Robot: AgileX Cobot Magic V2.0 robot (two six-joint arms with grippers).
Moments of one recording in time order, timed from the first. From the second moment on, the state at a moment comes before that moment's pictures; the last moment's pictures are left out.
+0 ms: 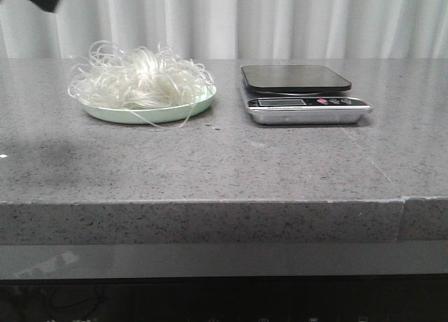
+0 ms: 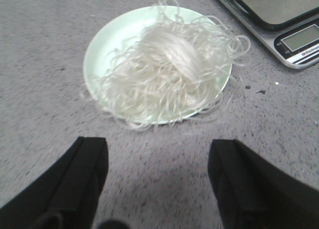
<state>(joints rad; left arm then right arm) -0.47 1.21 -0.99 0.09 0.53 -0.05 0.02 0.69 -0.74 0.12 0.69 -0.01</state>
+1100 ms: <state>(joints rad) -0.47 1.77 -1.38 0.09 0.50 -0.05 0.02 0.69 -0.74 0.12 0.69 -0.01</state>
